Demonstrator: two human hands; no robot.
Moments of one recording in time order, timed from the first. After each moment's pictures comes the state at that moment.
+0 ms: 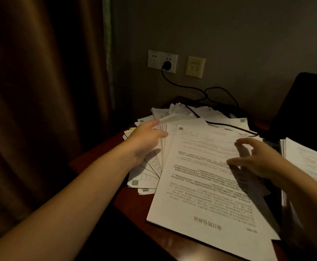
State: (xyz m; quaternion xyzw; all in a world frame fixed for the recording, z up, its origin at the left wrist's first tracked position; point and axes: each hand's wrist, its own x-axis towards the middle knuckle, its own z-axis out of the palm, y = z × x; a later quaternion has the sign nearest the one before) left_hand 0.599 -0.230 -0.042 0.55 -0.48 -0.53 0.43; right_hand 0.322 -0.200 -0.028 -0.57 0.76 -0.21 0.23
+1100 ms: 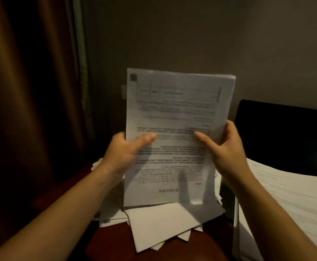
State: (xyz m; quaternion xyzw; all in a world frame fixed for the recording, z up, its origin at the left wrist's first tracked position) left_hand 0.549 -0.197 0.018 0.42 -0.56 -0.45 0.55; right_hand 0.322 -0.179 0.026 -0.57 0.44 -0.64 0.27
